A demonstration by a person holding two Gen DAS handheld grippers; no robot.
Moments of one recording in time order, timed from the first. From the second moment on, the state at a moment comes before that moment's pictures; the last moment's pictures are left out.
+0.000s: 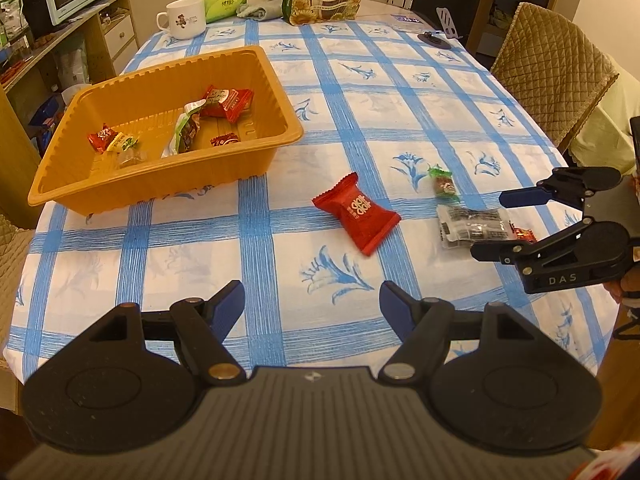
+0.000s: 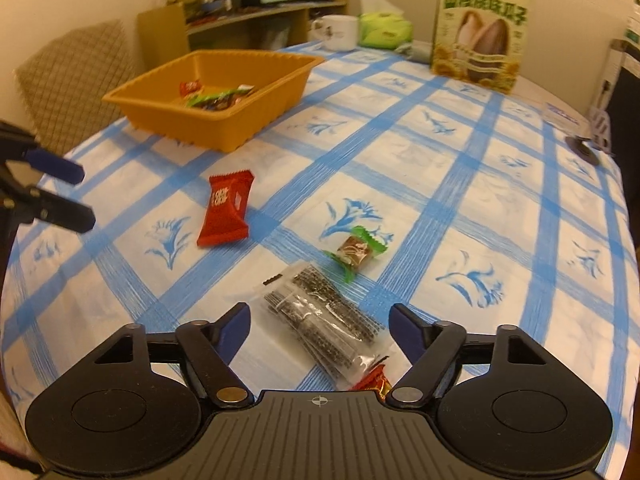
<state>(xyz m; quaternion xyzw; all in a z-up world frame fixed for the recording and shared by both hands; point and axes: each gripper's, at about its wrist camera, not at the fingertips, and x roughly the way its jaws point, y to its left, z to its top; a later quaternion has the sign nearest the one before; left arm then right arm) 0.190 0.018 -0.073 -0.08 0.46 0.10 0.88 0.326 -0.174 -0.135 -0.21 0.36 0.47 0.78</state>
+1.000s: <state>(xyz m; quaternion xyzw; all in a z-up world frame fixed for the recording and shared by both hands) 0.191 0.035 -0.078 -0.09 0.47 0.12 0.87 0.312 -0.132 -0.148 -0.21 0.39 0.49 0.75</state>
